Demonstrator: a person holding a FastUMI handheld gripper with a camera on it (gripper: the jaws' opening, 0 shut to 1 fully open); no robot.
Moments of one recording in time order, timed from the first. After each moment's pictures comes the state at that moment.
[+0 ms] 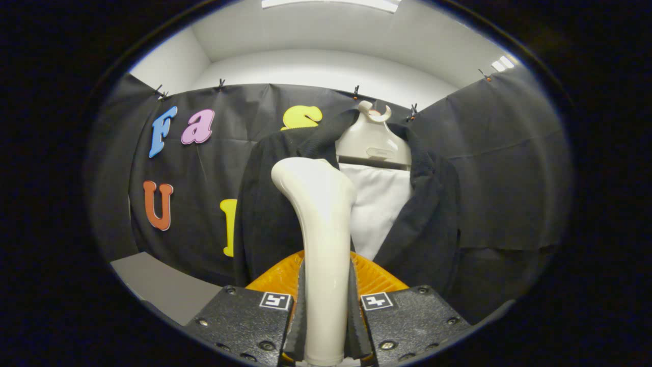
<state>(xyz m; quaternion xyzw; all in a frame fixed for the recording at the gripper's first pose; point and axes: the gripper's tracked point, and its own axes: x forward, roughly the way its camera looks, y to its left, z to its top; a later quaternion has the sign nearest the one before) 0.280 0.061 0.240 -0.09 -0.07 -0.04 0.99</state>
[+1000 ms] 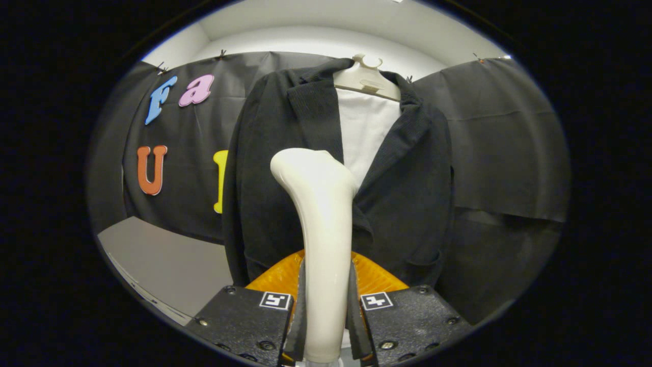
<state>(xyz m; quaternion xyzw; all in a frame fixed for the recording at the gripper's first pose) 0.276 0.037 0.133 -0.09 0.01 -0.08 0.99</state>
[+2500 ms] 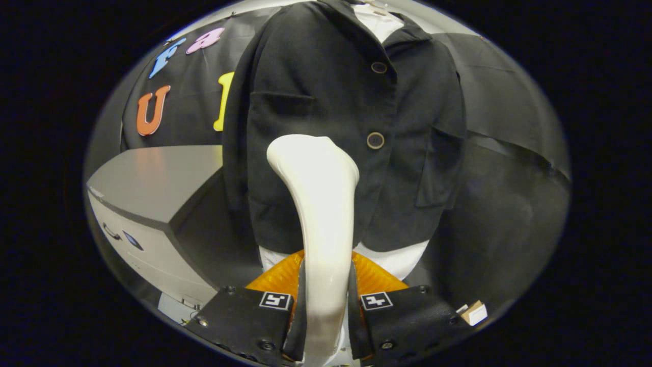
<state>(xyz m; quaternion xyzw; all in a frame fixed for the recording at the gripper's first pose) 0.260 0.011 -0.082 -0.09 0.19 -0.10 0.97</state>
